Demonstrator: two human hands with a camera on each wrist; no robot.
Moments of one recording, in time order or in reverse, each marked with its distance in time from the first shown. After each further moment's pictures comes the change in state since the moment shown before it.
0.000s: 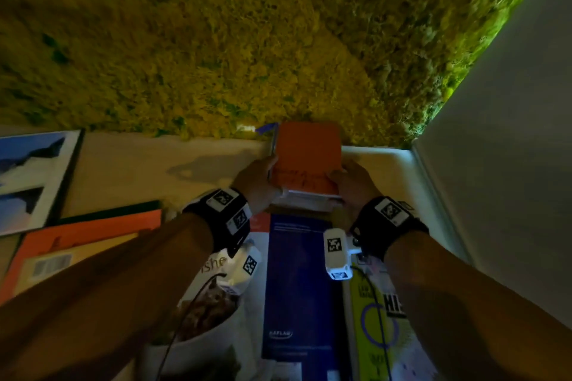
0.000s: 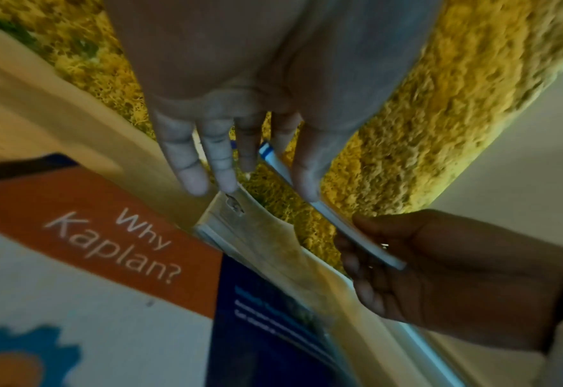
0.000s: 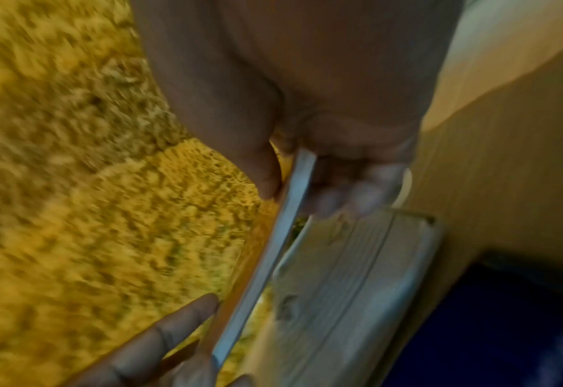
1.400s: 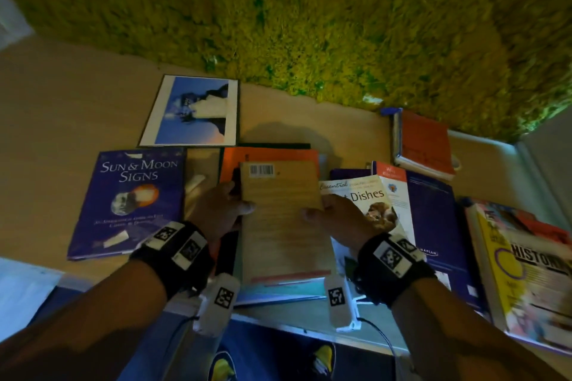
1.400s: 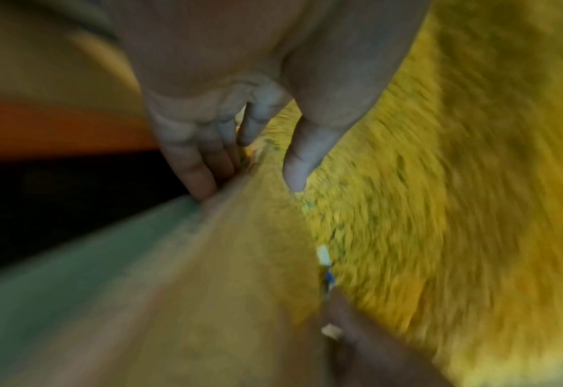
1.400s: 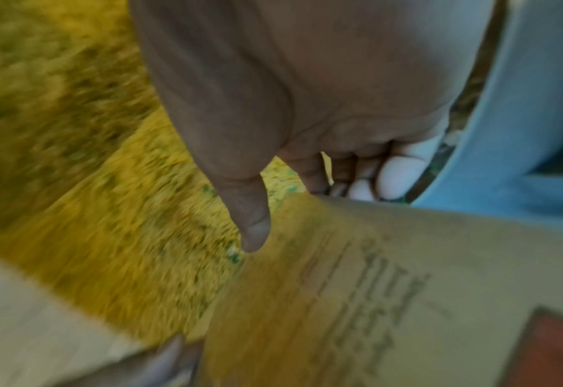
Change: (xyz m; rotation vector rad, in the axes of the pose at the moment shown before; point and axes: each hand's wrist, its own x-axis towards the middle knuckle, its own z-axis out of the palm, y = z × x) left_hand -0.280 -0.242 -0.144 -0.701 0.244 -0.301; right_hand -0.217 0.025 0.274 -0.383 -0.402 0.022
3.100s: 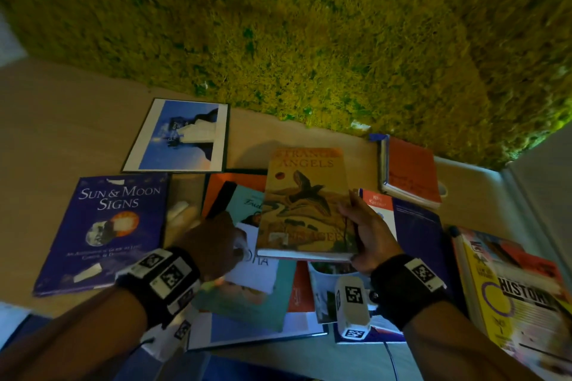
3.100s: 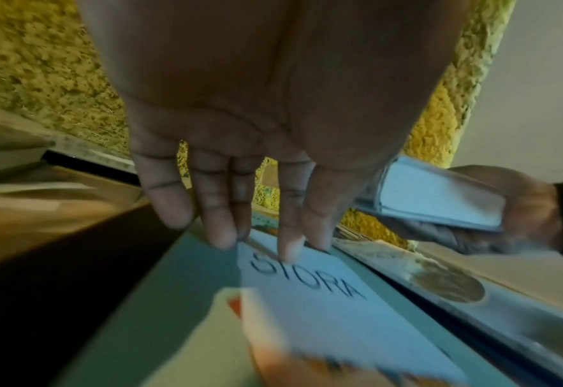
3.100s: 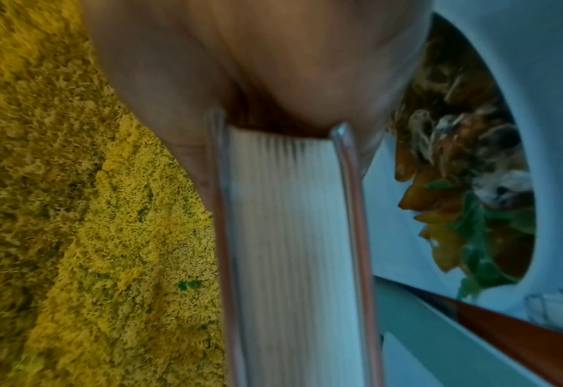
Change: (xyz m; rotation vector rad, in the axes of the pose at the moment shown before) left_hand 0.040 -0.023 -0.003 1.320 -0.157 0.397; right_hand 0.001 -0.001 -0.061 1.007 -0.131 -0.057
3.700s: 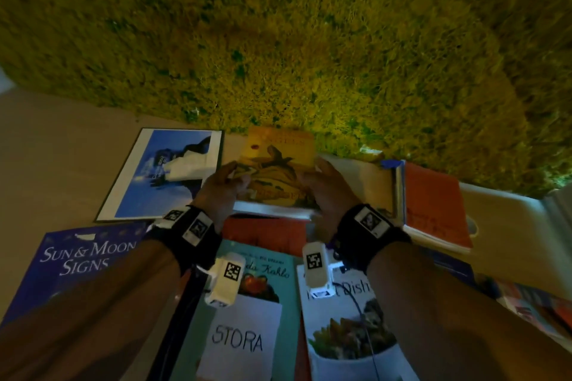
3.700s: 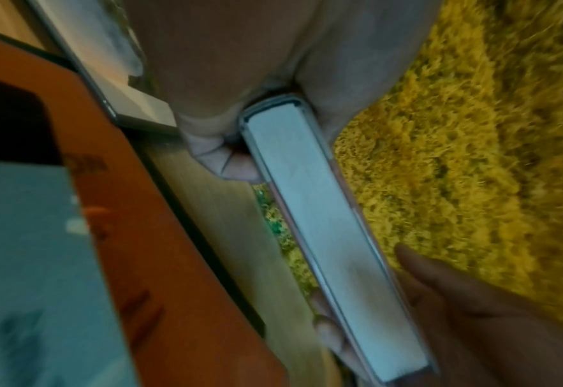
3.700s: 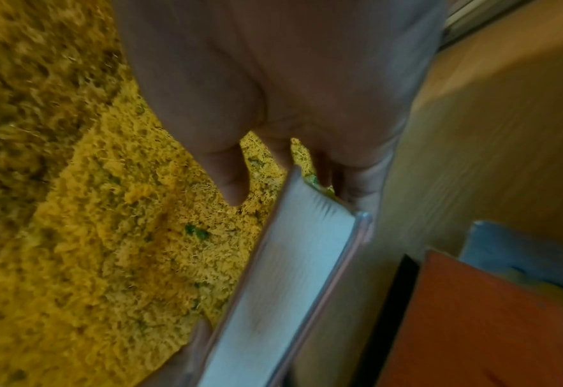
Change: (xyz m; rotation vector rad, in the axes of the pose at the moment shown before) left_hand 0.165 -0.022 -0.087 -1.269 0.333 -0.392; right_hand 0.163 -0.066 0.049 -0.501 0.112 -0.086
